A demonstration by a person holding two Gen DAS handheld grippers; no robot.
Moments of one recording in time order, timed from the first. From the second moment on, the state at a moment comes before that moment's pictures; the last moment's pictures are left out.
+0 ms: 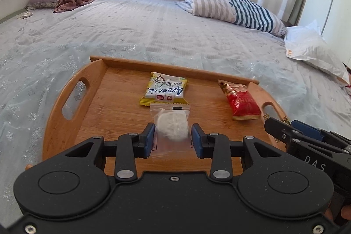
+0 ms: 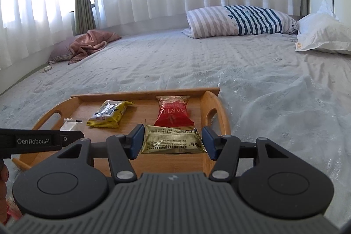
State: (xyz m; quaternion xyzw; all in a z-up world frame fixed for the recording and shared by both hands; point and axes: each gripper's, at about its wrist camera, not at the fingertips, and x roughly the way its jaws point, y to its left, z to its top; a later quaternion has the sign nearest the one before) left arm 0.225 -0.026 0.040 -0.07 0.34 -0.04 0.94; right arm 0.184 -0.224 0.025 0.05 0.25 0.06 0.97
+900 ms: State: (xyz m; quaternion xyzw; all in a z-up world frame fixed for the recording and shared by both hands) left arm 0.267 -0.034 0.006 -0.05 0.34 -0.04 0.94; right arm 0.231 -0.197 -0.003 0.00 0.30 0.04 0.95
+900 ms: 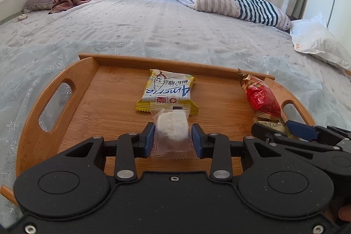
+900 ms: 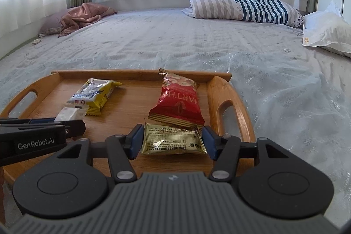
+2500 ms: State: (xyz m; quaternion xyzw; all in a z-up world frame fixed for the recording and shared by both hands) left arm 0.068 -0.009 0.044 -0.03 0.26 -0.08 0.96; right arm 0.053 -0.221 0.029 -0.01 0.20 0.10 0.97
